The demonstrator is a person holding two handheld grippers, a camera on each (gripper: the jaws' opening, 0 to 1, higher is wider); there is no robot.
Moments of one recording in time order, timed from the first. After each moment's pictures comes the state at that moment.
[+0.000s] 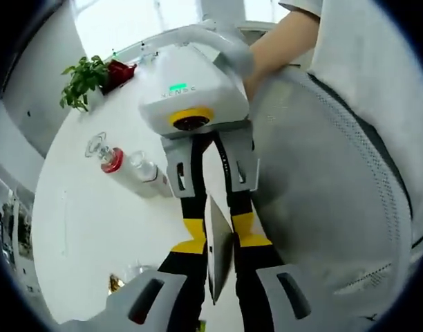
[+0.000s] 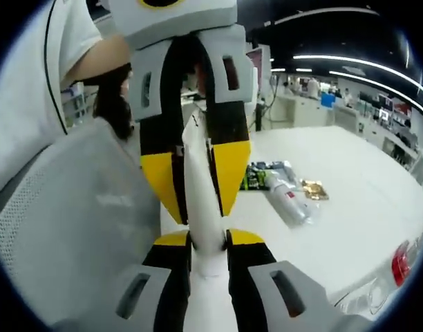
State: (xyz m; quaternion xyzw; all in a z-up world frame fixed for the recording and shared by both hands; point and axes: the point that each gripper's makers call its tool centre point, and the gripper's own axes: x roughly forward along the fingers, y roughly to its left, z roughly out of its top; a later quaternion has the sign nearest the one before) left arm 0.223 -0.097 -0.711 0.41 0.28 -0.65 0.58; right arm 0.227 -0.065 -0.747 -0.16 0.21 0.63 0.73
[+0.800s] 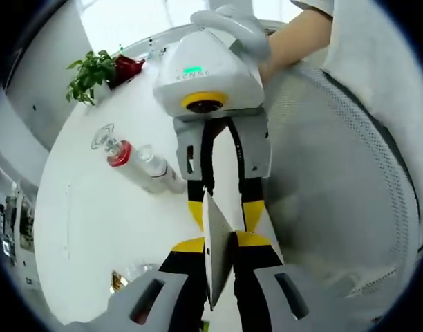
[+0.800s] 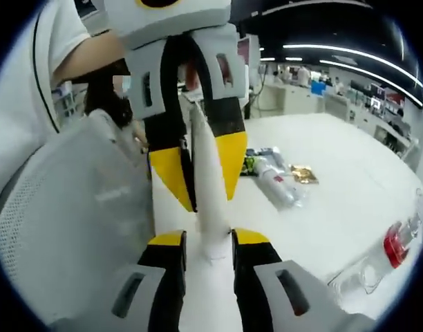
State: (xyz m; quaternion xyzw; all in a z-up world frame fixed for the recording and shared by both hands) left arm 0.243 -0.098 -0.714 0.40 0.28 -0.63 0.60; right arm 0.236 -0.093 -0.750 -0.16 0.25 0.59 0.75
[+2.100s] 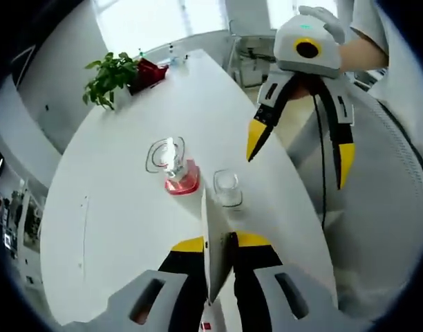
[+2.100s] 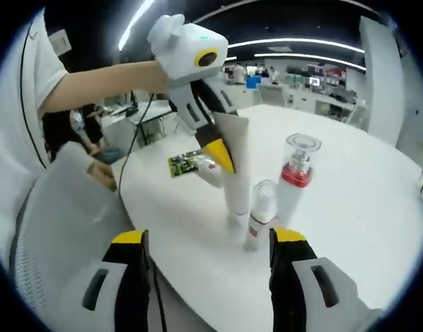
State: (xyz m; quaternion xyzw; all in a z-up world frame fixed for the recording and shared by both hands) left arm 0.339 -0.157 -0.708 0.37 0.26 -0.61 0.65; right arm 0.246 -0.195 -0.719 -0.09 0.27 0.44 0.85
